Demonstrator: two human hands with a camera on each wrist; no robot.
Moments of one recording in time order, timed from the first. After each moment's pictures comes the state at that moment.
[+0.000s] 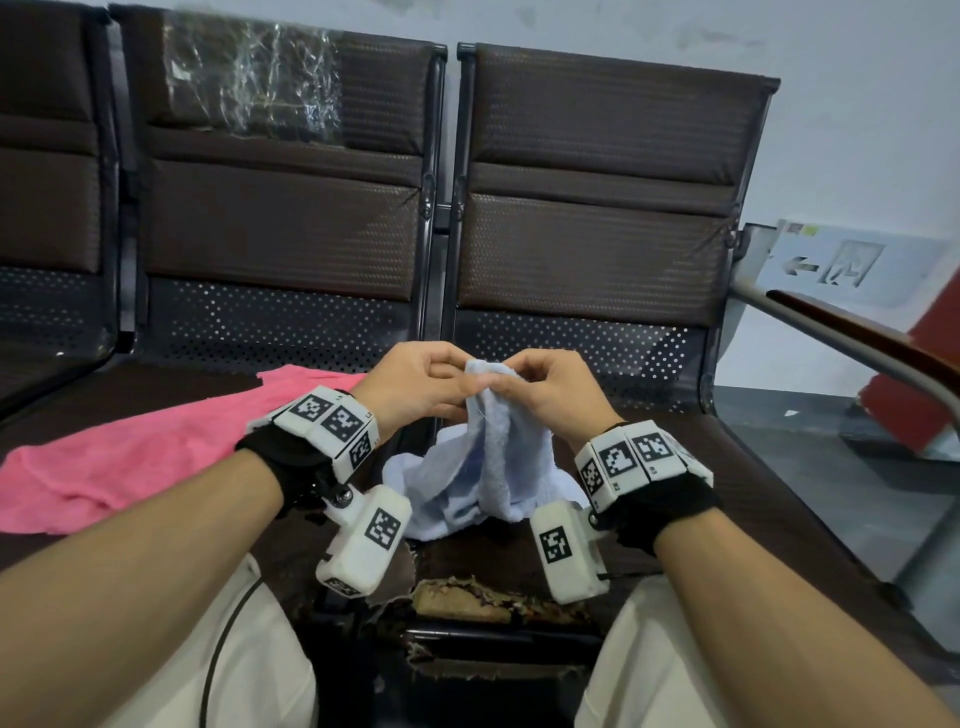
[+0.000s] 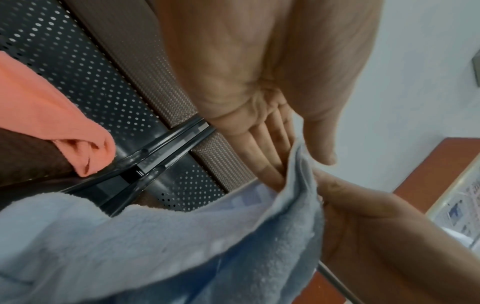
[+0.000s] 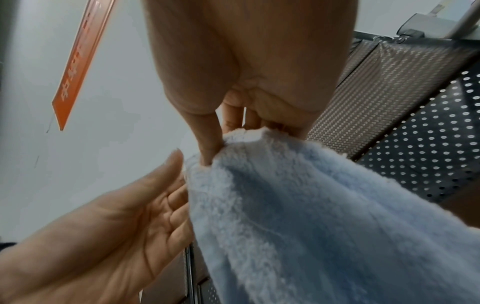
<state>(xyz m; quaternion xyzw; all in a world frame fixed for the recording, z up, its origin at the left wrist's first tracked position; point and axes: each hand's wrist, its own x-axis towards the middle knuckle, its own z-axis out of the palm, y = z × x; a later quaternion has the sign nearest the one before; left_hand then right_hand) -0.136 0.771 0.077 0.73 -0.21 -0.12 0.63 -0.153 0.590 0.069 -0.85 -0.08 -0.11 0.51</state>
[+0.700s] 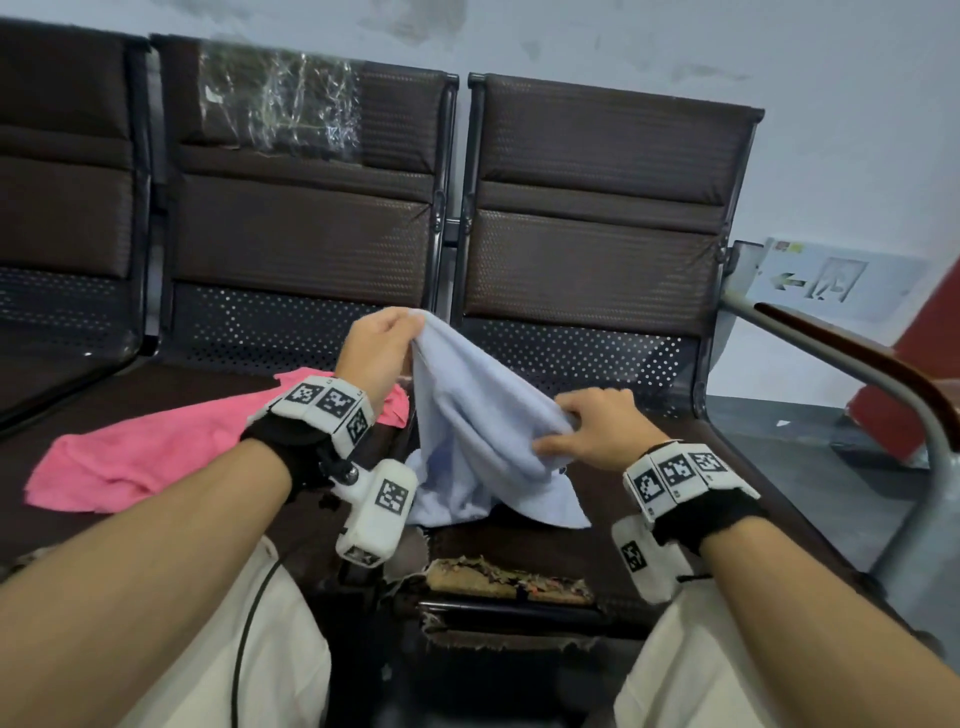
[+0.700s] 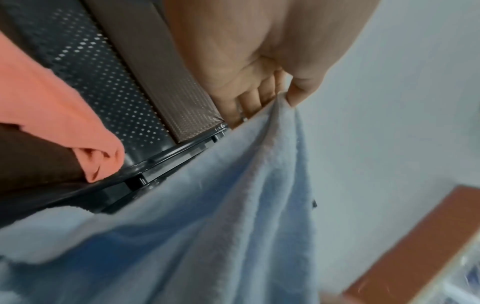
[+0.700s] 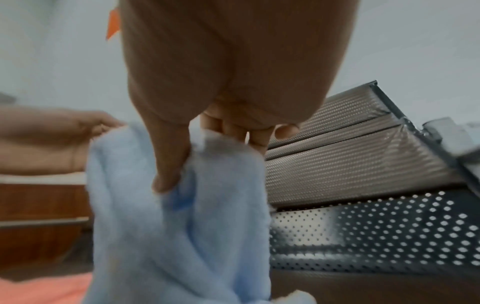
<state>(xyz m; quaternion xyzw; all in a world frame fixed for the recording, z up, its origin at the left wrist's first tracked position) -0.141 0.797 0.095 0.70 -0.08 0.09 0.71 -0.189 0.551 0.070 -0.98 -0.10 -0.07 0.13</state>
